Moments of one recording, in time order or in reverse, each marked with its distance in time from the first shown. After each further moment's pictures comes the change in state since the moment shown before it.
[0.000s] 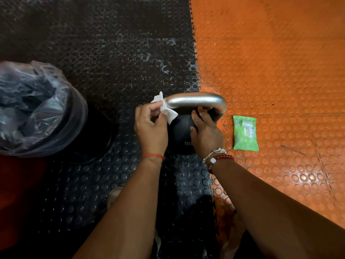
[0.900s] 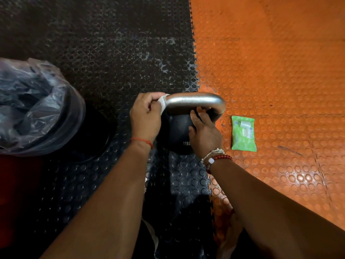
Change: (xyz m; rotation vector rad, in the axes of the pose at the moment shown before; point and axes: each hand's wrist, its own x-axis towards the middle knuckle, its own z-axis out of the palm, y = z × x) left_hand 0.034 0.002 -0.004 0.113 -0.220 -0.010; right_hand 0.001 0.000 0.001 -0.013 0.020 -0.003
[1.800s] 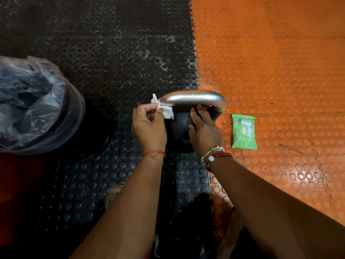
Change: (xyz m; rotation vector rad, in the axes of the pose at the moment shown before) left_hand -0.030 -0.009 0.017 -0.145 0.318 -0.117; right_hand 0.000 -0.001 -0.001 -0.013 -0.011 -0.006
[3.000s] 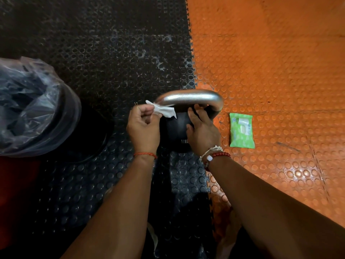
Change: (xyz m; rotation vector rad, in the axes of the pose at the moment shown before) left_hand 0.007 -0.010 -0.008 -0.067 -0.113 -0.021; right_hand 0.000 0.003 0.002 0.017 0.034 -0.012
